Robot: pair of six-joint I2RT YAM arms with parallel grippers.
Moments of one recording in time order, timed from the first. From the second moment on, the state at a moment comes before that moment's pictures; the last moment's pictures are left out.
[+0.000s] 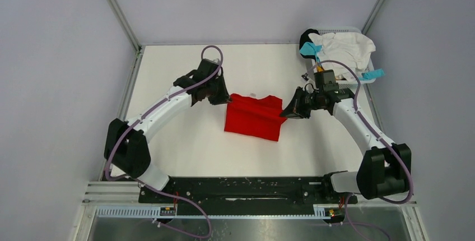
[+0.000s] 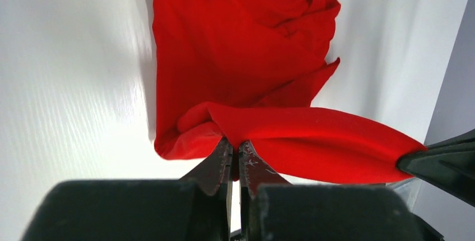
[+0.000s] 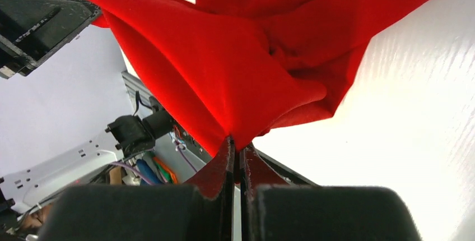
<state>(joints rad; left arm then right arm) -0.54 1.50 1.23 -0.58 0.10 -0.72 0.19 1.31 0.97 -0.69 -0.65 0.56</state>
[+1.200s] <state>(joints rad) -0.38 2.24 1.88 -0.62 0.19 -0.62 0.04 1.94 1.38 -0.50 -0.47 0.63</state>
